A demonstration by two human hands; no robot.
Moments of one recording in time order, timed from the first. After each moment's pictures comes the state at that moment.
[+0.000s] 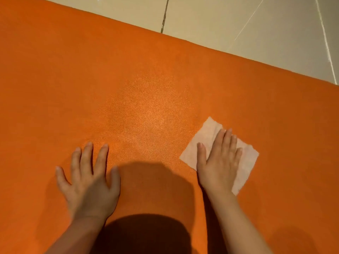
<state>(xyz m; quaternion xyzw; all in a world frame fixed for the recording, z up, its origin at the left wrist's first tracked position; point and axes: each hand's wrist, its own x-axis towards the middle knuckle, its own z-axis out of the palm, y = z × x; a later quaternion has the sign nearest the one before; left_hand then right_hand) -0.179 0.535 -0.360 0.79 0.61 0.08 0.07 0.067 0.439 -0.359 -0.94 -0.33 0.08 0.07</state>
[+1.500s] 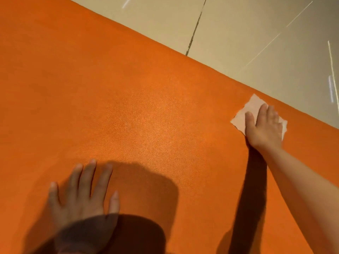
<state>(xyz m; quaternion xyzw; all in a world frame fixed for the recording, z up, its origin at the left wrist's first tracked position) -0.182 0.539 -0.362 0.79 0.61 0.09 0.03 0.245 0.555 -0.342 -0.93 -0.36 0.11 0.01</state>
